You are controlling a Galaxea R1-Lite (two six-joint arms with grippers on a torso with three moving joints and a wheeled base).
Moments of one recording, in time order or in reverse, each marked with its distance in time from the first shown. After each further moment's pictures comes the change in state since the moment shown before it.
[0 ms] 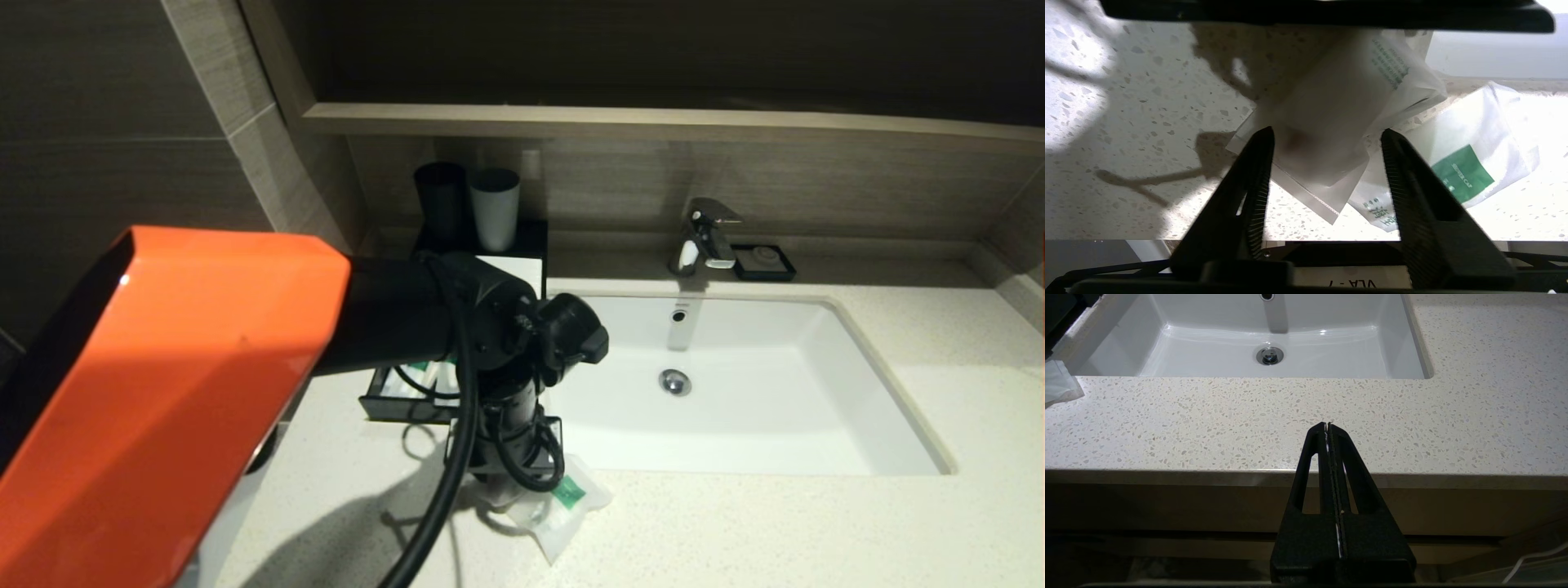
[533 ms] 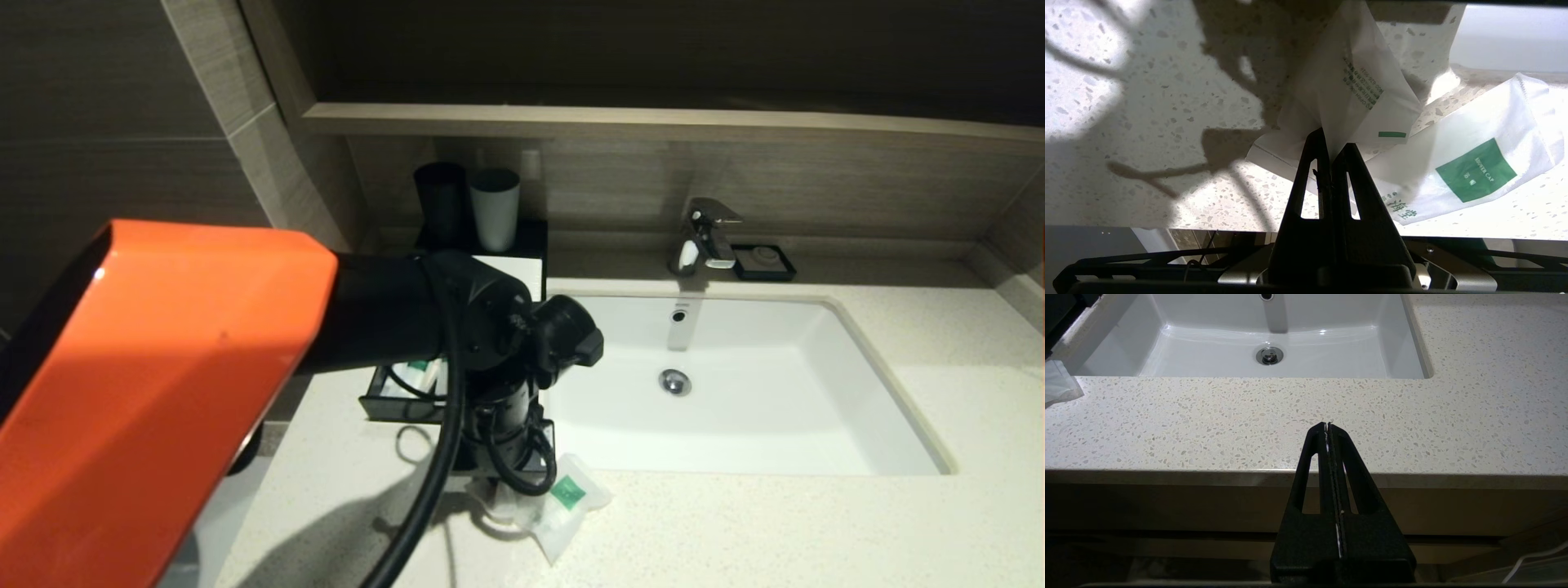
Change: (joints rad) left arm 0.000 -0.024 0.032 0.016 0.010 -0.012; right arm 0.000 0.000 0.000 0.000 0.000 0.000
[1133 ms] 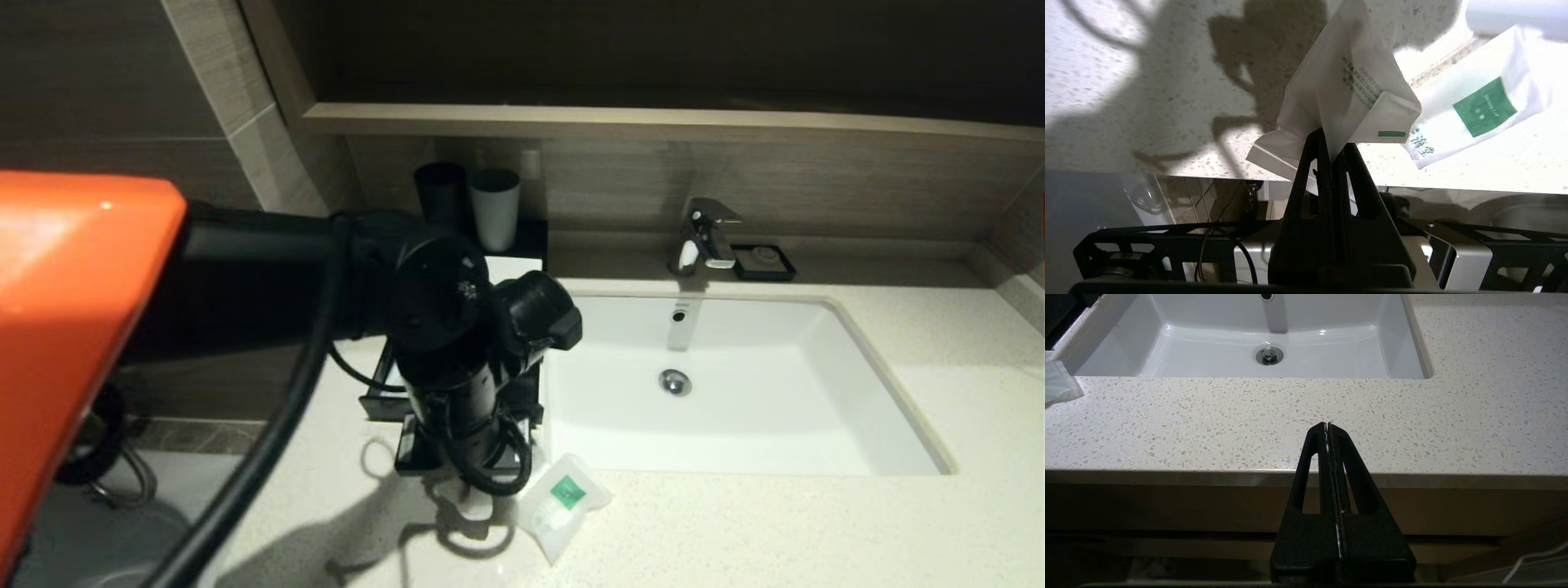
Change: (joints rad) left arm -0.001 -0.141 0.075 0.047 0.008 -0.026; right arm 0.000 0.000 0.000 0.000 0.000 0.000
